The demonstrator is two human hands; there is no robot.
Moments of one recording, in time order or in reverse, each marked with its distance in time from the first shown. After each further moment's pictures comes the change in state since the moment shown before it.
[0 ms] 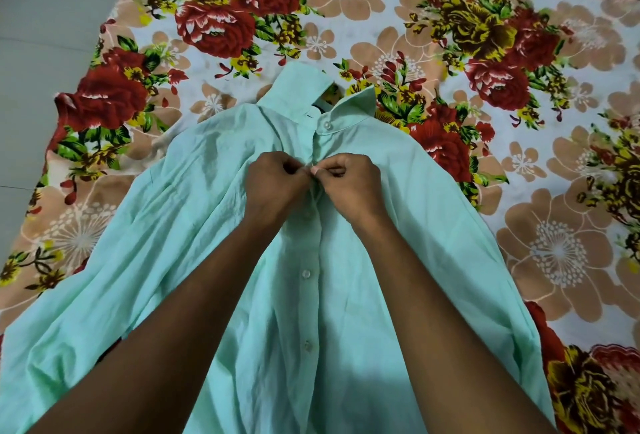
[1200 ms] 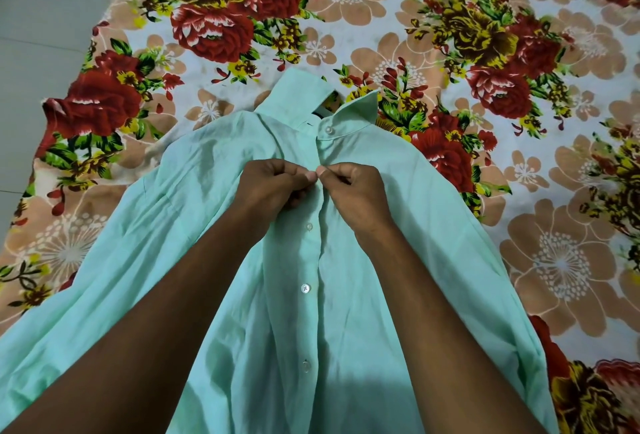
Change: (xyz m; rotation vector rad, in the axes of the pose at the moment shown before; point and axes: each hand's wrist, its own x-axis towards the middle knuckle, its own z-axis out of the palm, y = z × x) left_hand 0.014 -0.006 -0.010 -0.440 -0.249 -0.207; right_hand 0.004 0.006 -0.003 0.180 -0.039 0.068
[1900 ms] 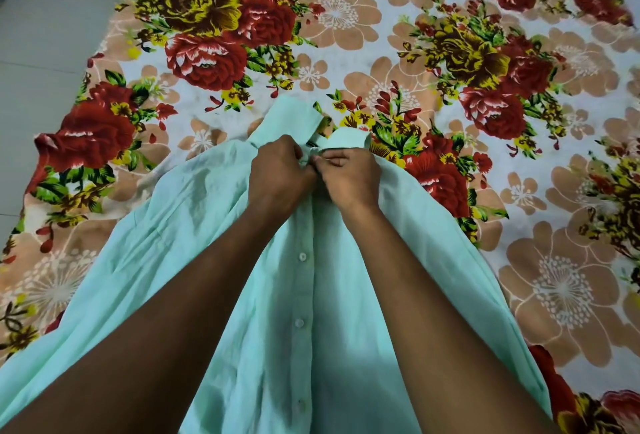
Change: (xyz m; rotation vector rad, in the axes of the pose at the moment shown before) left_hand 0.045 0.041 0.030 0.673 0.294 0.395; right_hand 0.063 -0.030 0.009 -0.036 0.171 0.036
